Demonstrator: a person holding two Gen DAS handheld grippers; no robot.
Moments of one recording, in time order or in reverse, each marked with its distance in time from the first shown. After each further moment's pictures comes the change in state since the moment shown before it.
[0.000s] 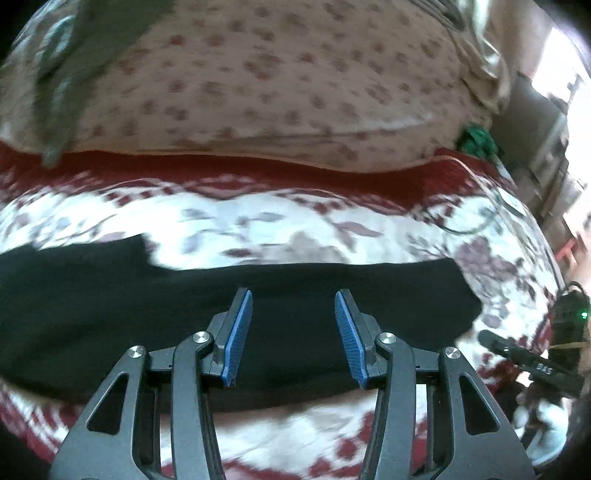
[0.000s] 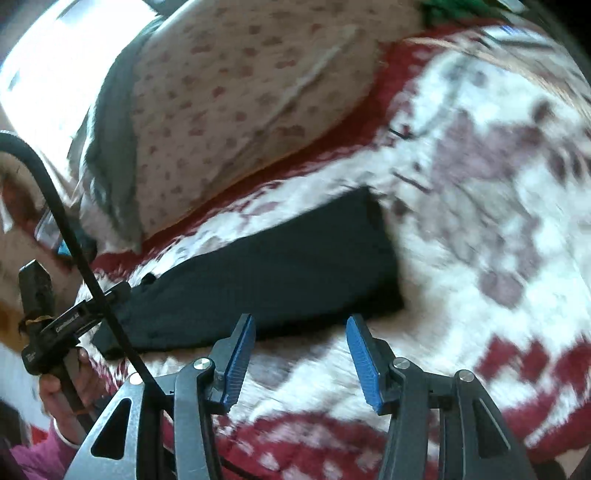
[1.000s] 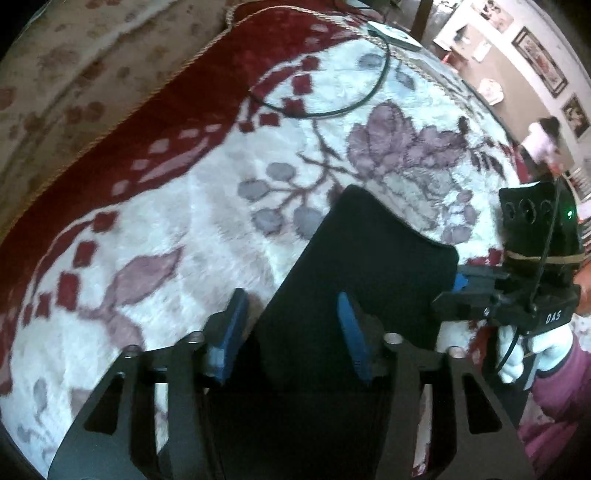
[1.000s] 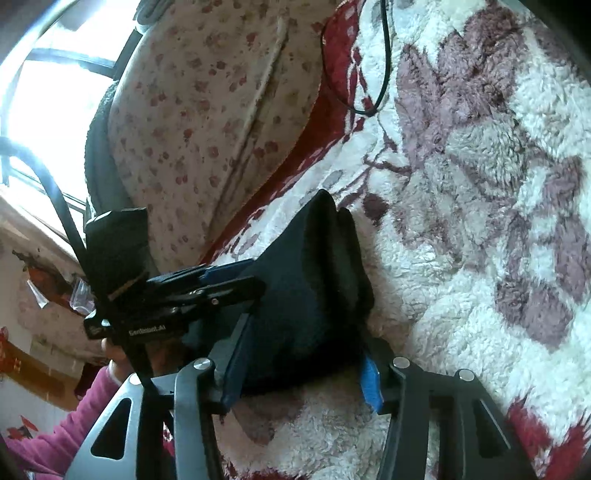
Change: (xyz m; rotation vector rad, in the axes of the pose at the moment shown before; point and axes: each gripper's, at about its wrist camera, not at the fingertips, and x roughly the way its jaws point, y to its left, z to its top) left arm 0.171 -0.135 0.047 0.611 0.425 -0.429; right arm 0.037 -0.056 0.017 0.222 -0.054 0.199
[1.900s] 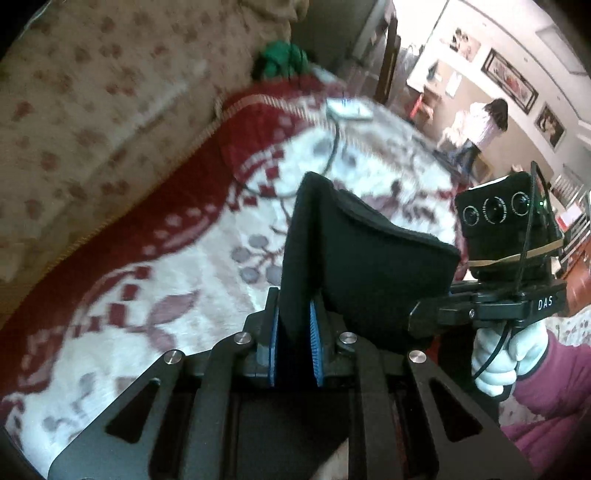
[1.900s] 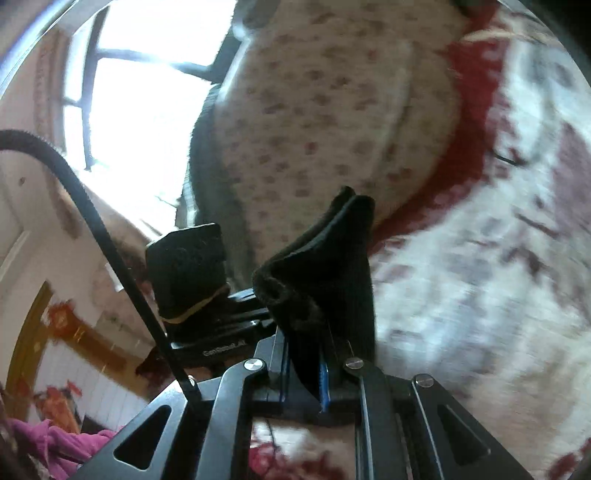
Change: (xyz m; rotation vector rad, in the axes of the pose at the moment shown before) left arm -0.111 -0.026 -0.022 0.040 -0.263 -0.009; right arm -0.013 0.098 0.016 -0.131 -0.049 0.375
